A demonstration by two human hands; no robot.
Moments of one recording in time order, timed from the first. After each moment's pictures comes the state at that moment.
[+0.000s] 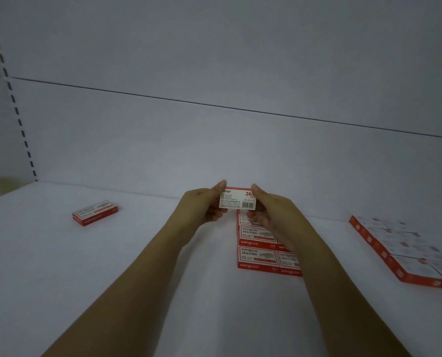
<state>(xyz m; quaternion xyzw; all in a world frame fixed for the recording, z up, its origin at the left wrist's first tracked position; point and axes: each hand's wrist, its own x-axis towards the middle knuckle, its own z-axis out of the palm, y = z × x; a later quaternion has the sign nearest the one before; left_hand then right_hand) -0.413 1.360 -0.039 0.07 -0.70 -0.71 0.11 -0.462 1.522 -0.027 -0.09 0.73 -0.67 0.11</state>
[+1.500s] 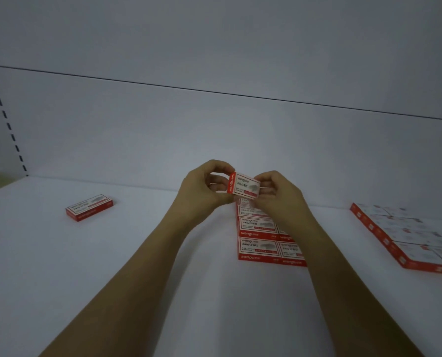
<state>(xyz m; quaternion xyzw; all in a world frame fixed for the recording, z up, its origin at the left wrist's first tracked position) -0.402 1.369 -0.025 -0.06 -0.80 -0.55 0.24 -0.448 1.528 -0.021 -0.20 0.85 -0.49 -0.05</state>
